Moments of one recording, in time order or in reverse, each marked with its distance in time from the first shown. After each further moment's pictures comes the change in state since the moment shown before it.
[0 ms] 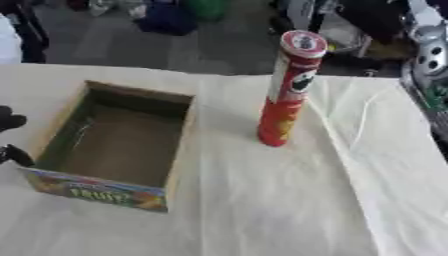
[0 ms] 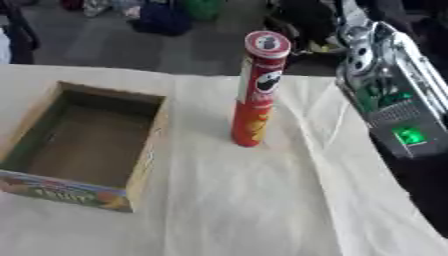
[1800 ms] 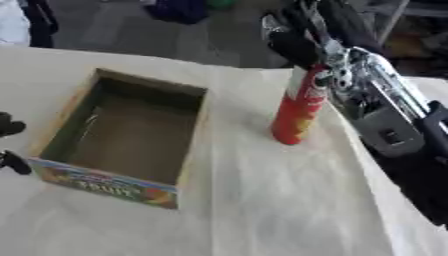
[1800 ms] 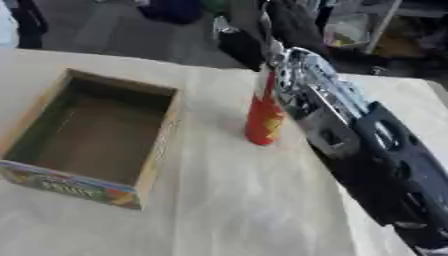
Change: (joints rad) left arm -0.019 0.000 -0.011 0.000 -0.015 0.000 -0.024; right arm -0.076 0.087 0.119 0.181 0.142 -0.082 0.081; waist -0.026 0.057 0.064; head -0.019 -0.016
